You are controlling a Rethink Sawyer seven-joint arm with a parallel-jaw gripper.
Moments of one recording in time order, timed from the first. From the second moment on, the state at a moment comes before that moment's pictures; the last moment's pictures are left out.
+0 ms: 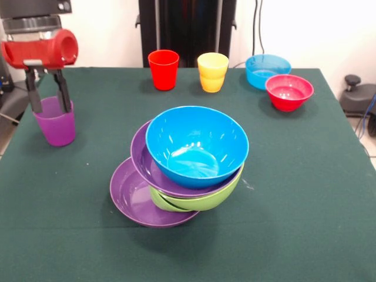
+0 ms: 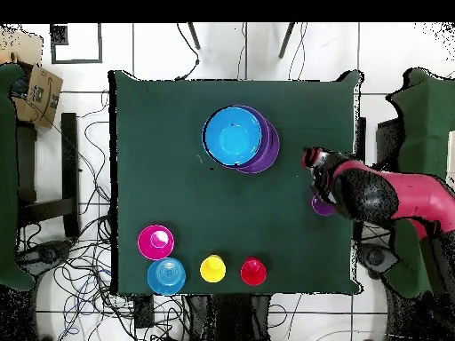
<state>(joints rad) -1.16 -0.63 0.89 1.69 -0.75 0.57 2.11</state>
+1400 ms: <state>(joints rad) -1.06 -0.56 0.74 1.63 -0.77 0.45 2.11</state>
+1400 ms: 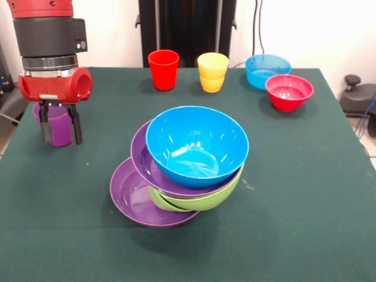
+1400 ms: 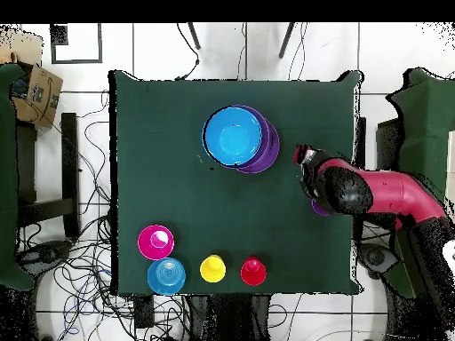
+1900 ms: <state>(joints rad) -1.06 -0.63 0.74 1.66 -0.69 0.45 2.11</state>
